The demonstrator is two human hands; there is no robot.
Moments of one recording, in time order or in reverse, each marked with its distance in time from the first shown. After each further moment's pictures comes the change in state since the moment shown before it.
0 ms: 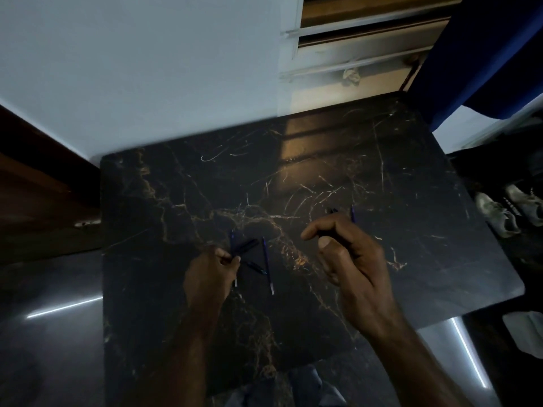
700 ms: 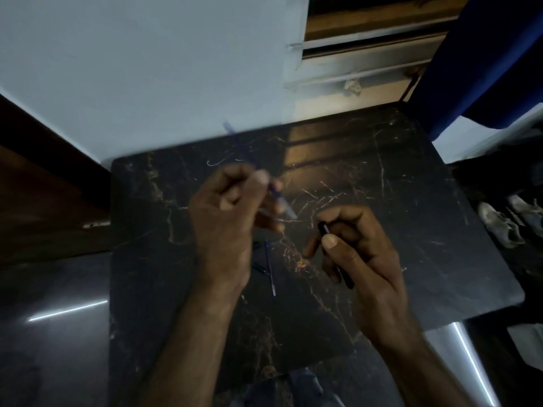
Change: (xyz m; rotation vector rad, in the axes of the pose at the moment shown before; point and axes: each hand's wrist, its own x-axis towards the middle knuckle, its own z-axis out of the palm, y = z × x) left_hand -0.066 0.129 -0.130 -1.430 -0.017 0.518; right_hand -0.009 -0.031 -0.005 0.234 -0.033 -0.010
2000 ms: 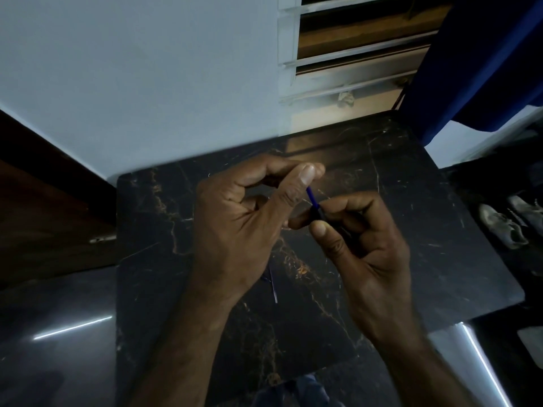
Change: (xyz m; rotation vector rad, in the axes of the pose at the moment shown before) left_hand -0.004 0.061 0.031 0.405 -0.287 0.326; right_hand 0.012 -0.040 0.015 0.007 0.089 -0.194
